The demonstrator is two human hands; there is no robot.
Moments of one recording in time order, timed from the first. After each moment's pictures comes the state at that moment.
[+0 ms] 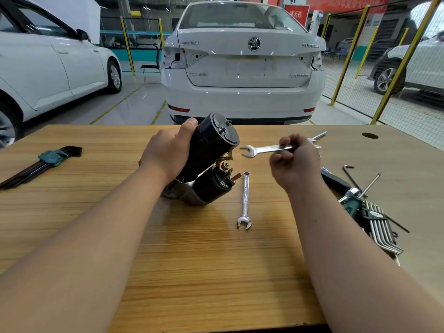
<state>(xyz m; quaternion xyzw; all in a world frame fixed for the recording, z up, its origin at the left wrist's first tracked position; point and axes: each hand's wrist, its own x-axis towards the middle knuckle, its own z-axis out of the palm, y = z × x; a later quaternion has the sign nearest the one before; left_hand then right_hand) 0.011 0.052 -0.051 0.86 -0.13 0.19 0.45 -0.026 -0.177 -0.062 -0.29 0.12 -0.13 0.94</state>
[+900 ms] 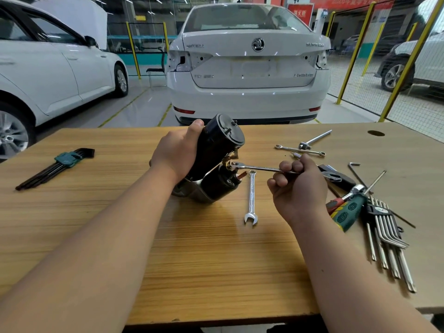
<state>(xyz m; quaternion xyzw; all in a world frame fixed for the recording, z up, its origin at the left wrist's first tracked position) 0.005 0.054 -0.051 0.87 -0.11 0.18 0.45 -0.081 -0.148 -0.085 -0.31 0.12 -0.16 0.93</state>
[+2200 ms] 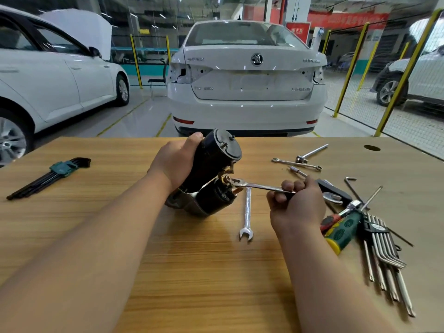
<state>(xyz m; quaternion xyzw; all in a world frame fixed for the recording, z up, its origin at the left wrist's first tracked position) 0.012 0.052 -0.049 0.85 -0.13 0.14 0.50 -0.080 -0.143 -0.080 -0.25 0.21 -0.23 0.92</state>
